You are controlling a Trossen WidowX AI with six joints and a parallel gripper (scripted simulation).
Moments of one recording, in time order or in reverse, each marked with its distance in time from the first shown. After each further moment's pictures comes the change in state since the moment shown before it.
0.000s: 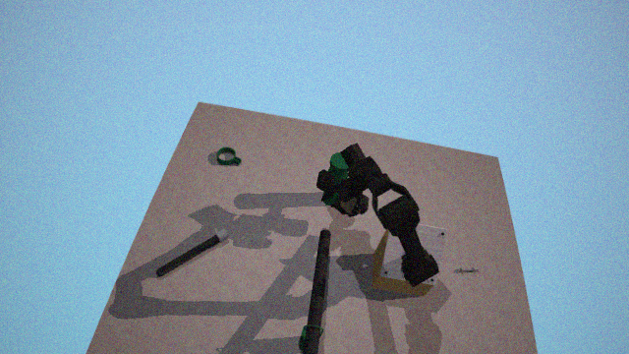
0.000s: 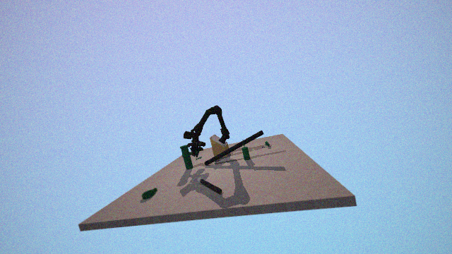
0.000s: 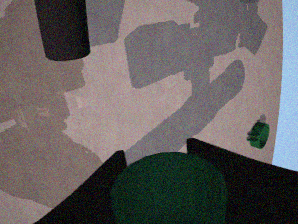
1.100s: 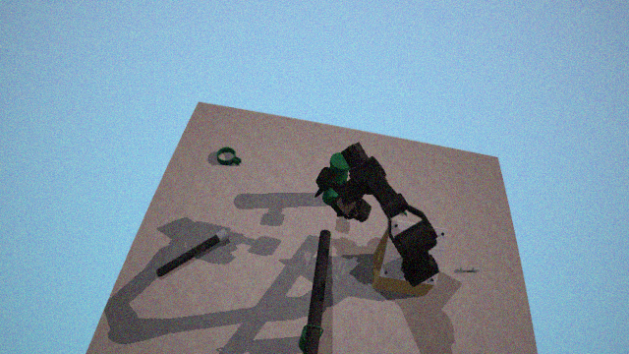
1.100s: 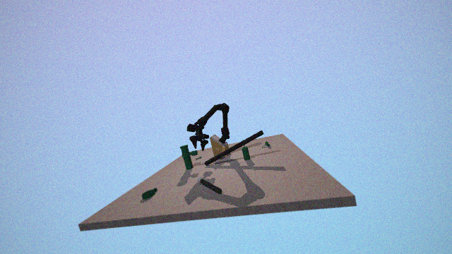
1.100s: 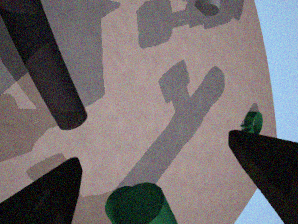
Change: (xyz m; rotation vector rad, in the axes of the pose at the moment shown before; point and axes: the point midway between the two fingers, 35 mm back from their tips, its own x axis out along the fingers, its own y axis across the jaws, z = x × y) arm -0.046 -0.029 0.050 0.227 -0.003 -0.001
